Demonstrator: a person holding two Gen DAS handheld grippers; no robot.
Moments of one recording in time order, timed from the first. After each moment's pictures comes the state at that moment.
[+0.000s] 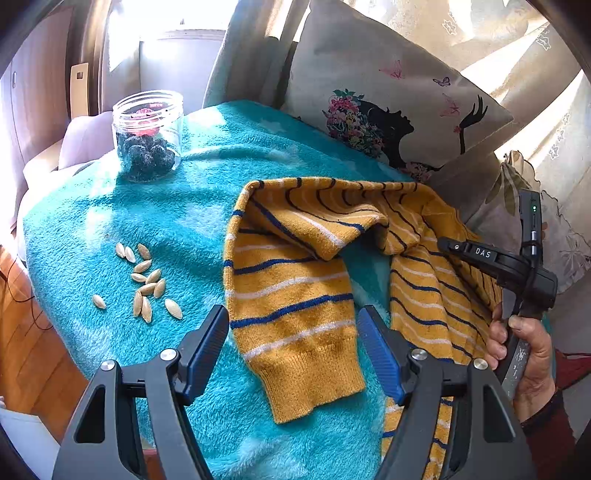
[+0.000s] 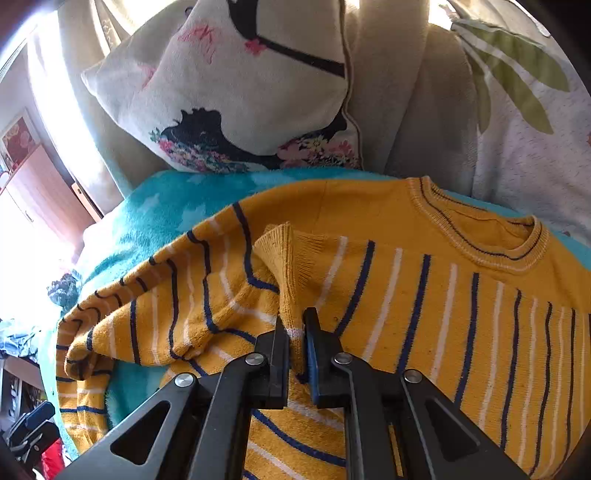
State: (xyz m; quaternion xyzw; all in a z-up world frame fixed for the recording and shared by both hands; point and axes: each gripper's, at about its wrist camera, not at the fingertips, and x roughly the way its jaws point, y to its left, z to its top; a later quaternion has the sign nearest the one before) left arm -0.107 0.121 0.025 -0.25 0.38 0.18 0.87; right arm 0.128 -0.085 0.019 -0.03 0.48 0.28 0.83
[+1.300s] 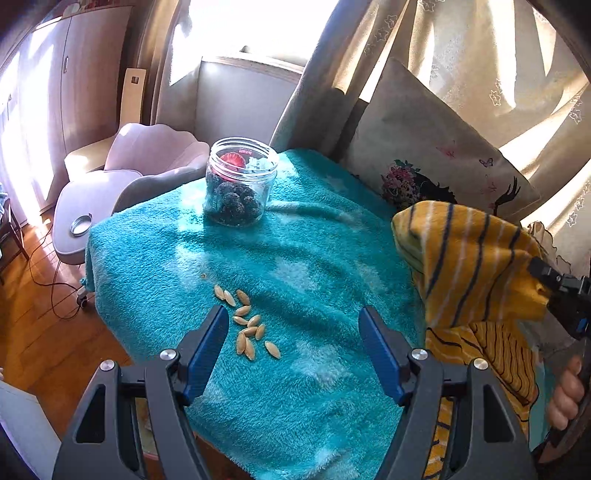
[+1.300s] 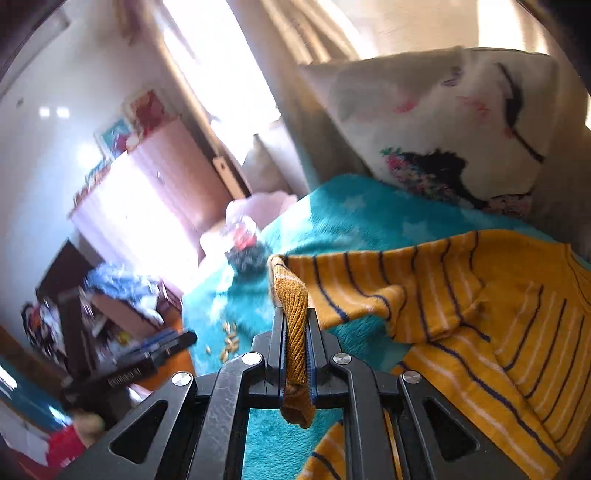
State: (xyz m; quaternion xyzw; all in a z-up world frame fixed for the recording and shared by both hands) left arm -0.155 0.174 0.062 -0.28 0.33 0.26 0.87; right arm 0.078 -0.045 0.132 0.08 0.43 0.49 0.75
